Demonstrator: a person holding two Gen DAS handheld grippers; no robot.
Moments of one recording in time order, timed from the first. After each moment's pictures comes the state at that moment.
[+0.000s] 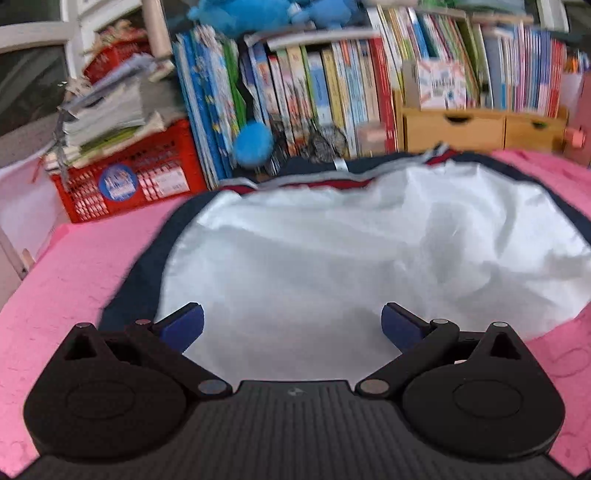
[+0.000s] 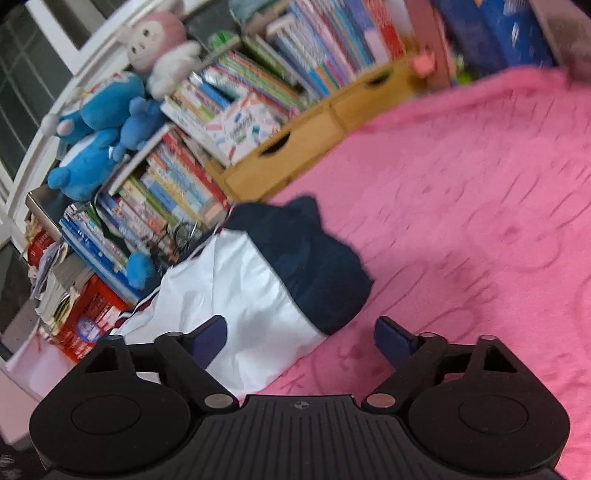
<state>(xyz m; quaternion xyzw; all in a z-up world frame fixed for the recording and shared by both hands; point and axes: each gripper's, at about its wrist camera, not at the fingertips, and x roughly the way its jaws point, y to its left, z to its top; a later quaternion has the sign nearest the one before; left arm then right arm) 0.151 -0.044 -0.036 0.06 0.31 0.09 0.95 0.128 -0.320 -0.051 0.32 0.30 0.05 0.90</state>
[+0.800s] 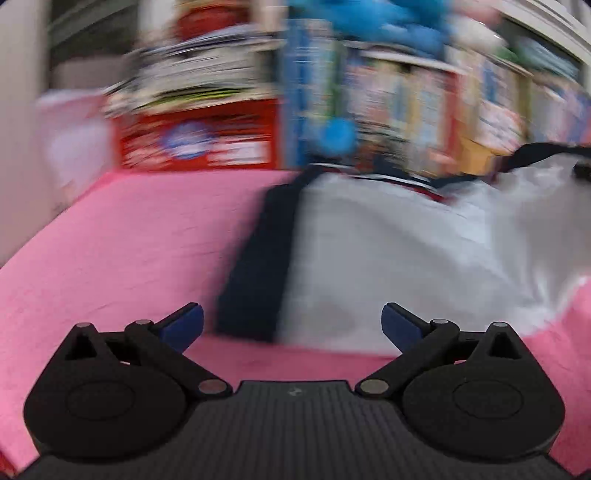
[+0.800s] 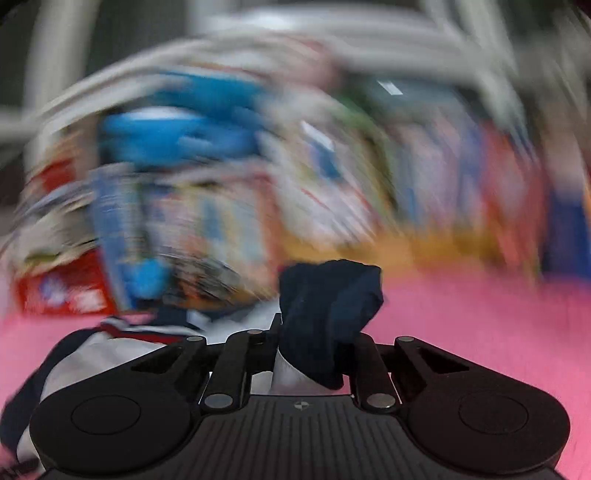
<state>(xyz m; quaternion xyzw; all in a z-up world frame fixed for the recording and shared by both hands) 0.064 0.097 -0.035 -0.06 0.28 0.13 0.95 0.151 -0.168 0.043 0.01 0.14 0.04 0.99</state>
